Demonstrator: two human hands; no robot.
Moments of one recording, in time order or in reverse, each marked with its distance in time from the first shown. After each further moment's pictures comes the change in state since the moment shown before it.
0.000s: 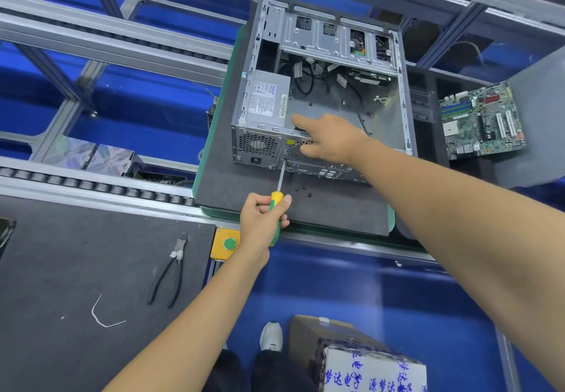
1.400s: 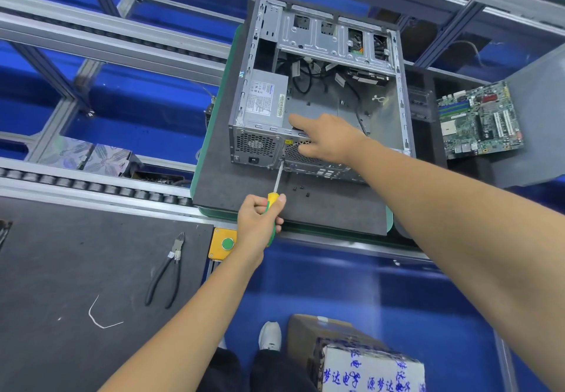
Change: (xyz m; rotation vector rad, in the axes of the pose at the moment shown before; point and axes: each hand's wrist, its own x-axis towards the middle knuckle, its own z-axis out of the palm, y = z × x) left_hand 0.006 -0.006 -0.007 0.159 -0.009 0.036; right_hand -0.001 0.001 0.001 0.011 0.008 0.005
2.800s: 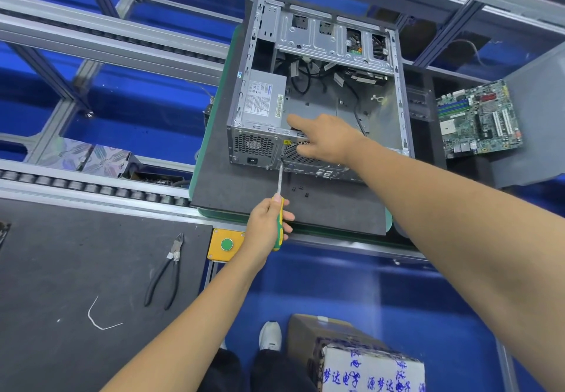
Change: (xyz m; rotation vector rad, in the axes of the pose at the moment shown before) left_hand -0.011 0.008 0.009 0.071 -0.183 -0.043; right_hand 0.000 0.002 0.000 -0.012 0.000 -0.012
